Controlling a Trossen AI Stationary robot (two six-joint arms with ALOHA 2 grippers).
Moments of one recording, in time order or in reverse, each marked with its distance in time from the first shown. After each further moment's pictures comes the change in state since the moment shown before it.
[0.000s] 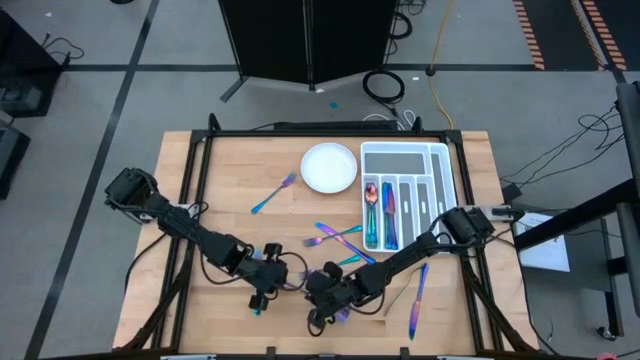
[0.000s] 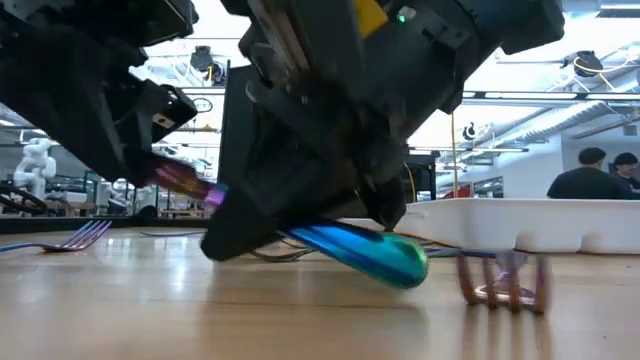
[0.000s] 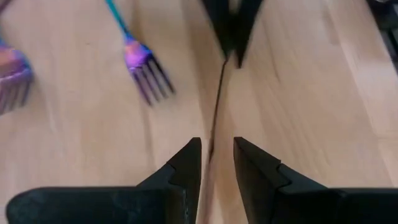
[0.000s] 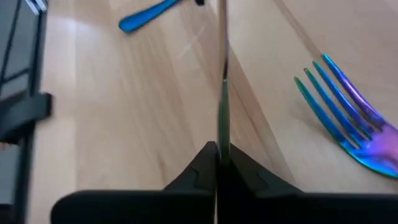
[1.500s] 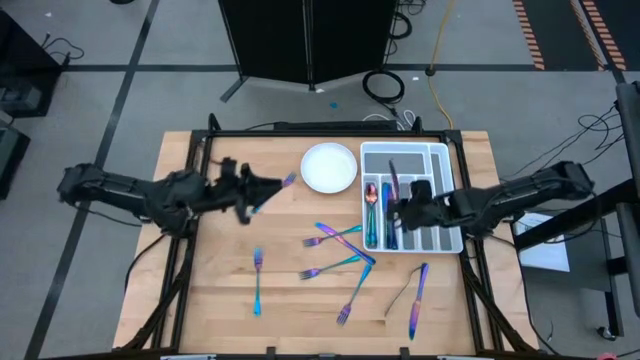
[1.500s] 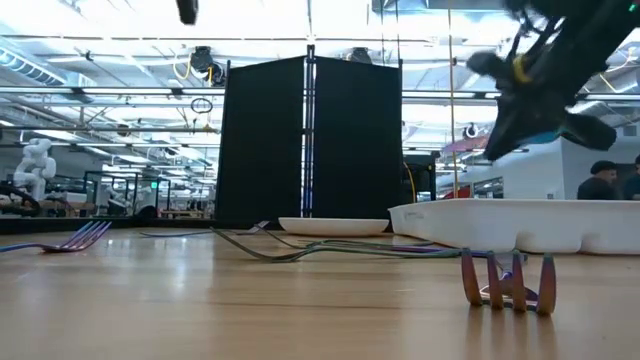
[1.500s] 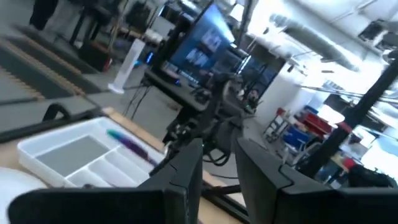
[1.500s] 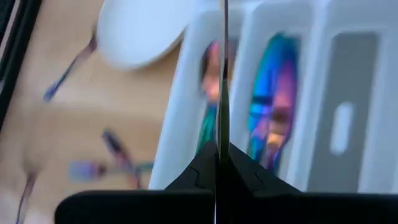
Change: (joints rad) left arm 0.371 -0.669 -0.129 0.537 -0.218 -0.215; right arm -0.280 -1.163 -0.789 -0.617 0.244 0.751
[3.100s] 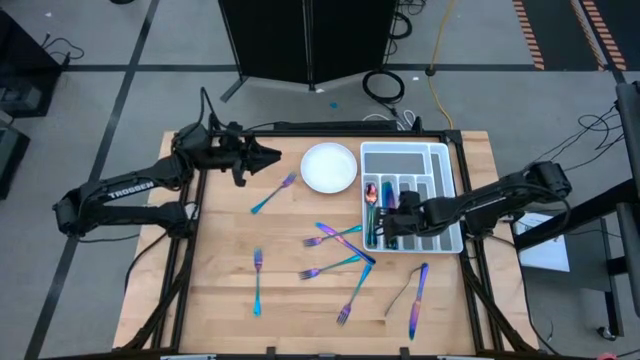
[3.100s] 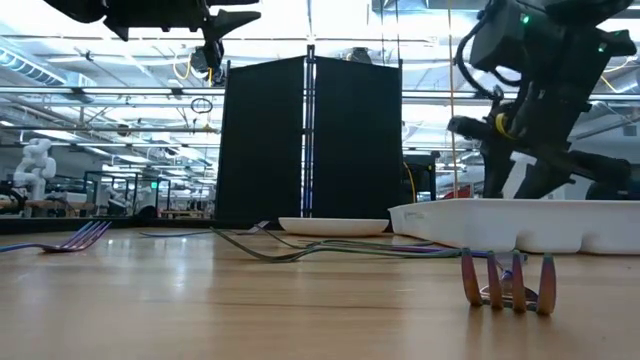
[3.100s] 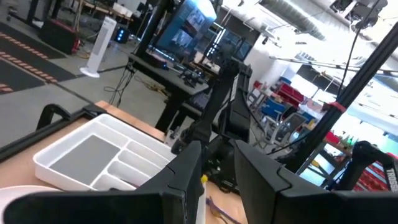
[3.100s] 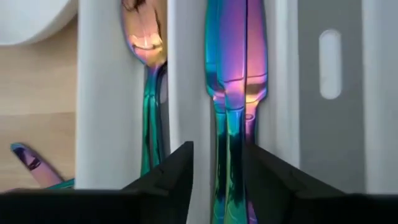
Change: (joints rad) left arm 0.639 0.028 -0.001 -0.026 0.811 -0.002; right arm -0.021 0.306 0.020 0.033 -0.111 0.232
